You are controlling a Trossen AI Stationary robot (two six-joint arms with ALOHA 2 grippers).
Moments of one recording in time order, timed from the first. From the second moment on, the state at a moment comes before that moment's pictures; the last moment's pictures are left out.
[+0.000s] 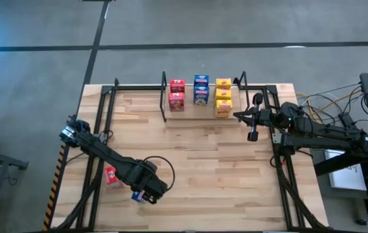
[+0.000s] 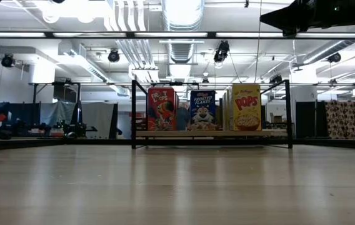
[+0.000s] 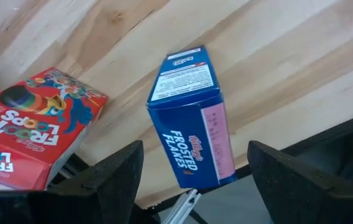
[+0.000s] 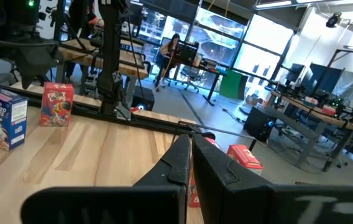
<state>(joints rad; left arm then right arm) -0.54 1.79 1.59 -1.39 0.19 -1.49 -0.28 0.55 0.42 0.19 -0.14 -0.32</state>
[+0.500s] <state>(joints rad) -0.54 1.85 1.59 -1.38 0.20 -1.44 -0.28 0.55 0.42 0.19 -0.14 -0.32</state>
